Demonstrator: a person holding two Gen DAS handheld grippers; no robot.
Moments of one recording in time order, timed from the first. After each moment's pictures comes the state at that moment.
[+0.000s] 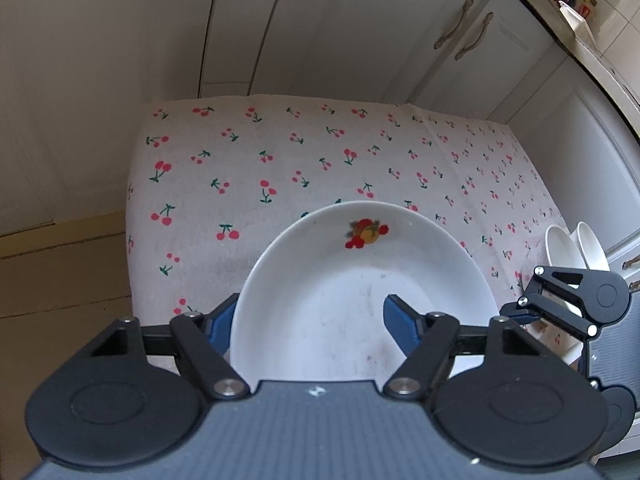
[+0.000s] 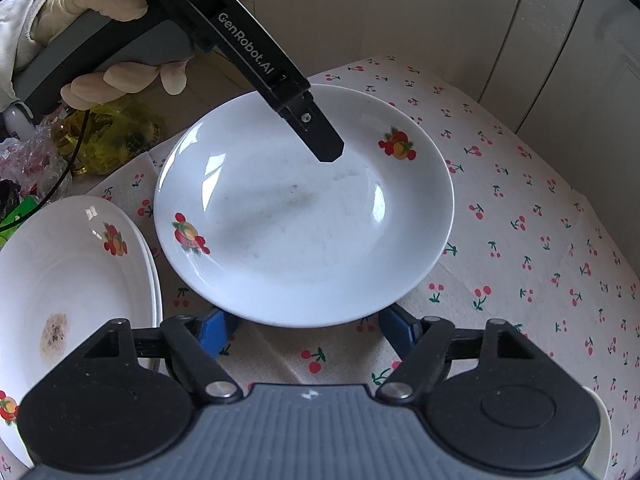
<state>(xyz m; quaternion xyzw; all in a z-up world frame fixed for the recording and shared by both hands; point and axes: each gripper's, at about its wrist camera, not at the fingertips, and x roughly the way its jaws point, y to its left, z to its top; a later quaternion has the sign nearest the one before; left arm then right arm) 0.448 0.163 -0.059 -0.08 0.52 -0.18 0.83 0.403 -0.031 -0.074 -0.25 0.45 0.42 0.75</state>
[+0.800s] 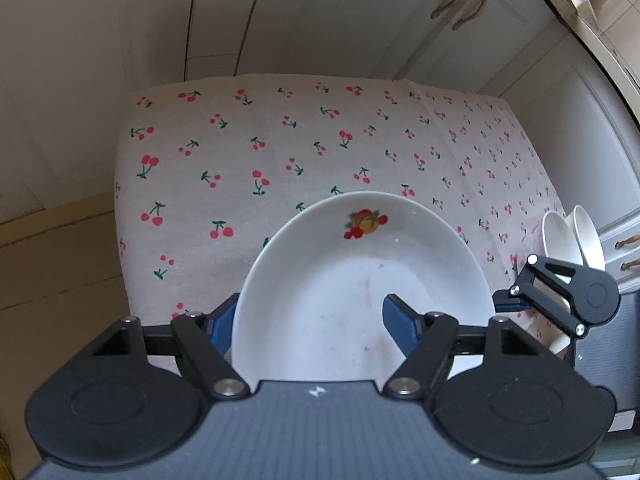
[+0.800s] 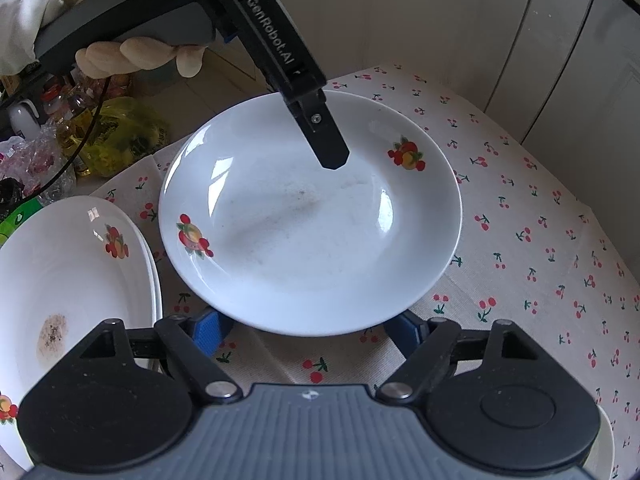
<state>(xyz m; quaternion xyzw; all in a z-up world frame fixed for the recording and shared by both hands) 0.465 0.162 -0.058 -0.08 0.57 -0.20 0.80 0.403 -0.030 -0.076 -0.25 0.43 0.43 0.75</state>
